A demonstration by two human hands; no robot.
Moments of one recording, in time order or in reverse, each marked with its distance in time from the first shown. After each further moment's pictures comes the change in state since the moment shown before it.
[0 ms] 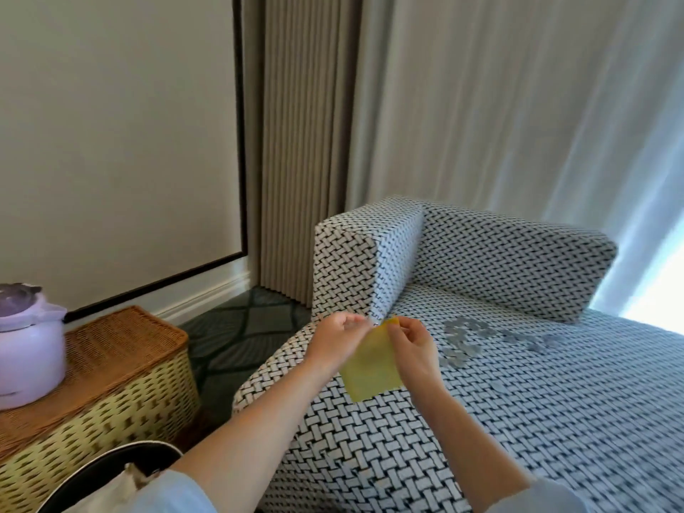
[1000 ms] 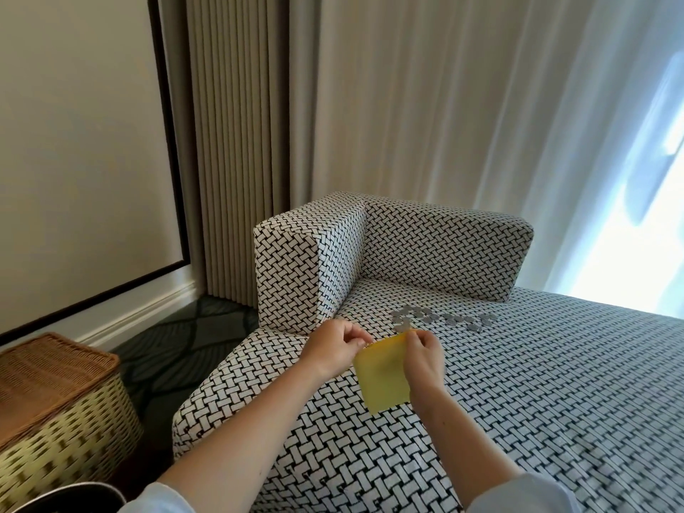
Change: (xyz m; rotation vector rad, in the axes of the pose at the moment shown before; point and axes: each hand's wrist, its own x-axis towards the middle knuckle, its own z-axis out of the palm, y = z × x) left_hand -0.005 0.019 0.059 0.320 -0.279 0.216; right_hand 0.014 0.032 -0.070 0.060 0.350 0.186
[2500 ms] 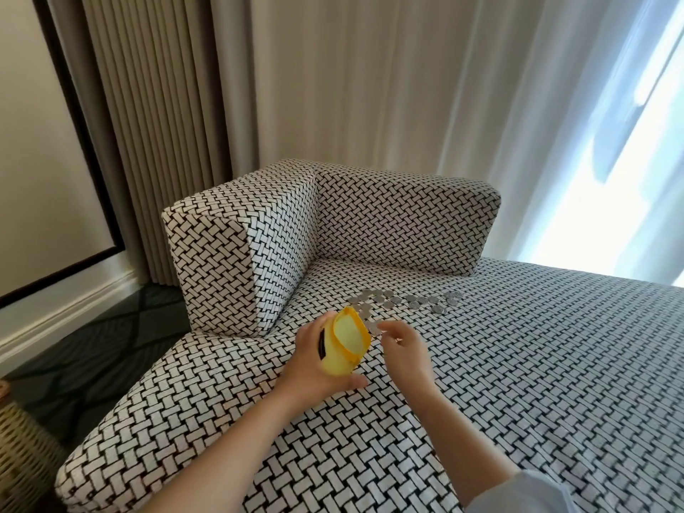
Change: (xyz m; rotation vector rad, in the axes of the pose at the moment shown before) left_hand 0.056 -0.048 0.083 -0.139 -0.090 0.040; right_hand 0.075 0.028 -0.038 -0.322 -0.115 -0.144
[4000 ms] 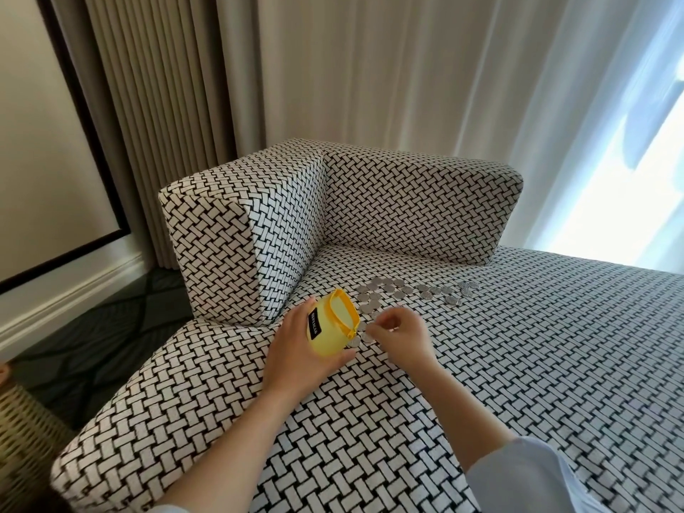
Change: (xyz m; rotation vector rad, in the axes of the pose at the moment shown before) left_hand 0.016 -0.032 -0.003 0.296 0.326 -0.004; right_hand 0.038 0.014 0.018 -0.027 -0.117 -0.095
